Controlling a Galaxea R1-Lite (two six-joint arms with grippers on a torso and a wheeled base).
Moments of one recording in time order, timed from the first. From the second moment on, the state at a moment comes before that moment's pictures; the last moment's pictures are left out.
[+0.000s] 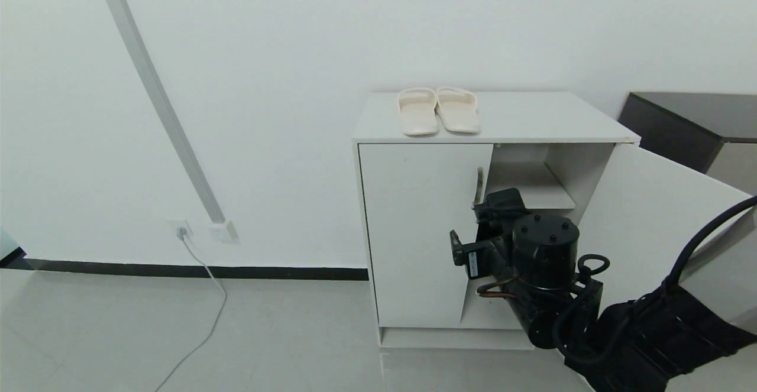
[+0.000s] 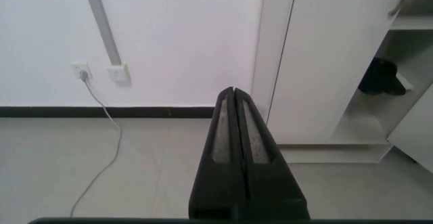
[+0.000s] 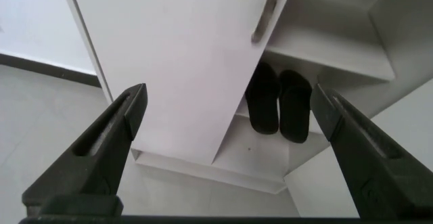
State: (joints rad) left arm 0.00 0.00 0.00 0.00 0.03 0.01; right arm 0.76 2.00 -0.77 -1.11 -0.64 -0.05
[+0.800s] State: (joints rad) left arm 0.00 0.00 0.00 0.00 0.03 0.01; right arm 0.77 2.00 -0.87 -0.93 -0.59 -0.02
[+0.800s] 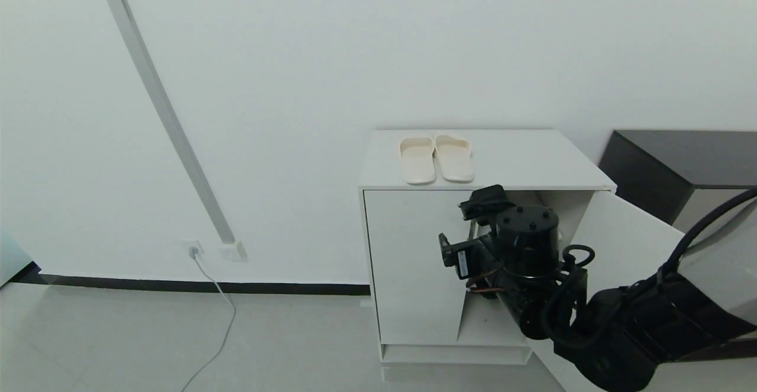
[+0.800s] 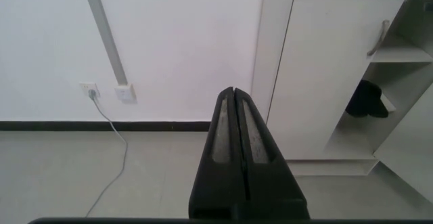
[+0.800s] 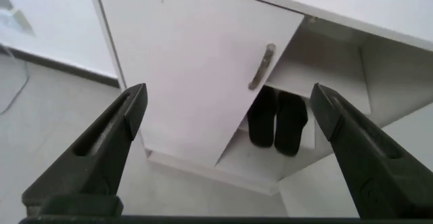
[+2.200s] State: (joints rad) left arm 0.00 0.00 0.00 0.00 0.03 0.01; right arm 0.78 2.01 -1.08 -0.72 -0.60 0.18
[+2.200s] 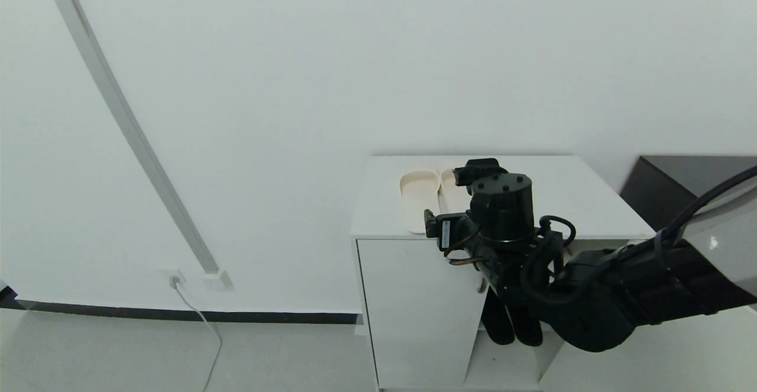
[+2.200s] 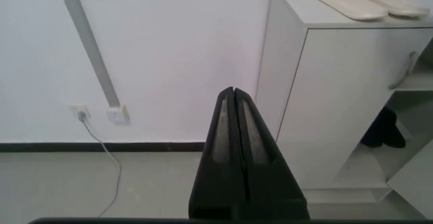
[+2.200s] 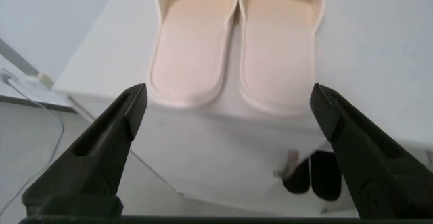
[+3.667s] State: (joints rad) left arm 0.00 0.00 0.00 0.00 0.03 0.01; right arm 0.66 2.34 -1.50 -0.66 -0.56 0.14
